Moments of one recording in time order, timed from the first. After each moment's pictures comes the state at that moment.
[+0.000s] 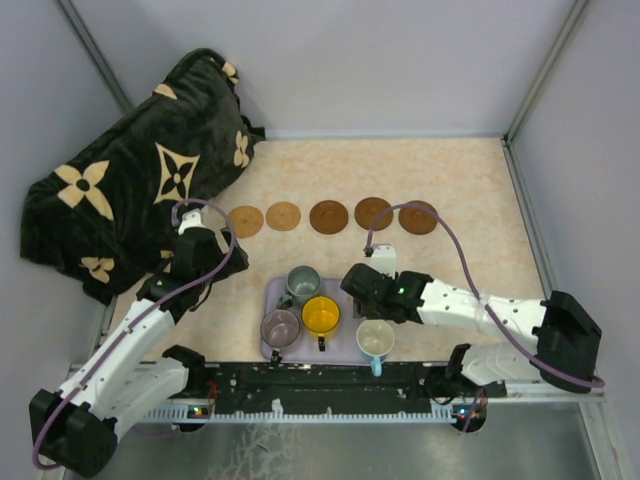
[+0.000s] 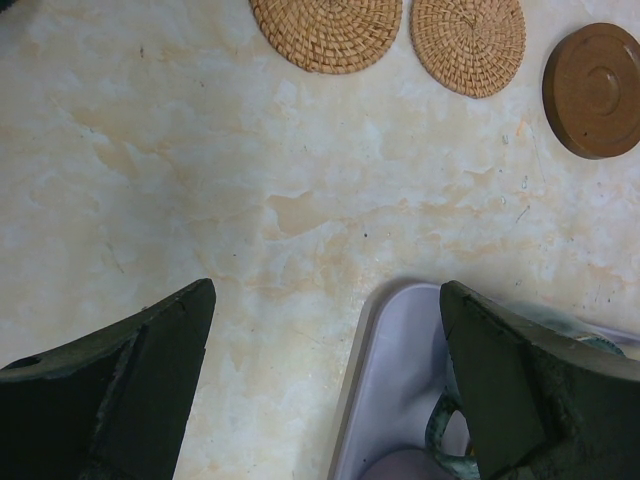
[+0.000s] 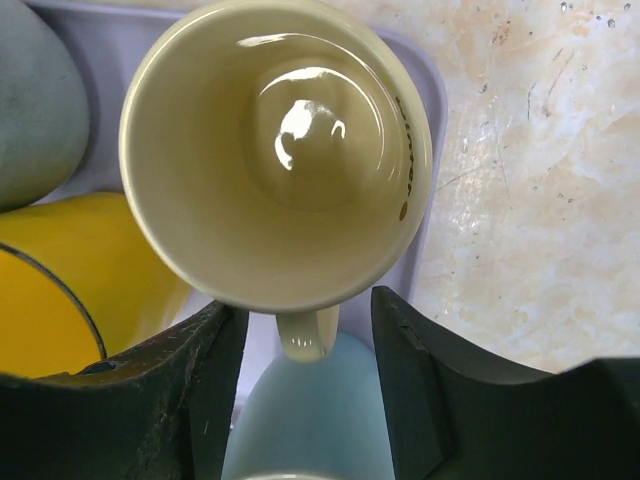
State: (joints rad) left arm -0.40 0.85 0.63 -0.46 -0.30 -0.61; right arm 1.08 1.21 0.78 -0.72 0.42 0.96
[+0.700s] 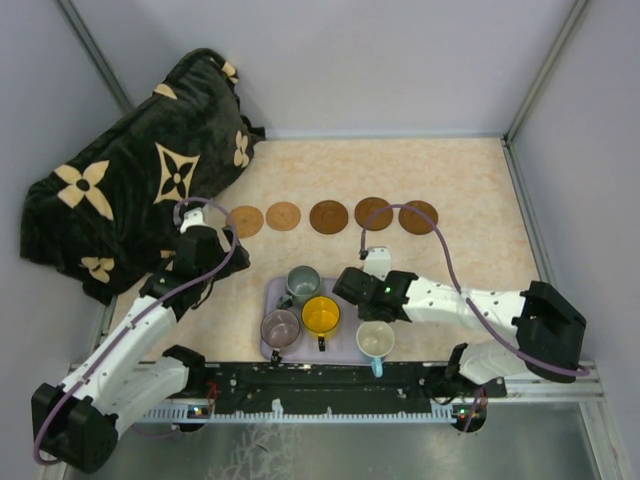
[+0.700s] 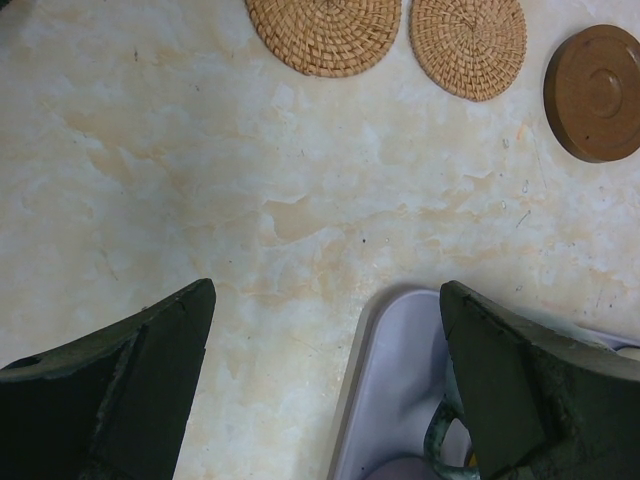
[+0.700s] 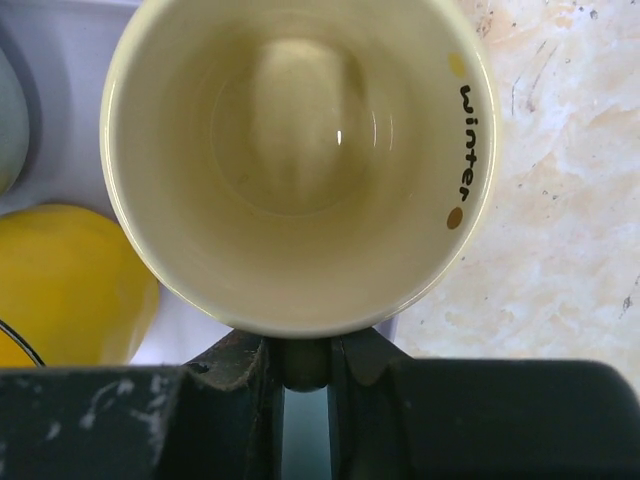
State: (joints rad) left arm -0.40 0.87 0.63 -0.44 -0.30 -0.61; right arm 1.09 1.31 0.80 -0.74 0.47 0.98
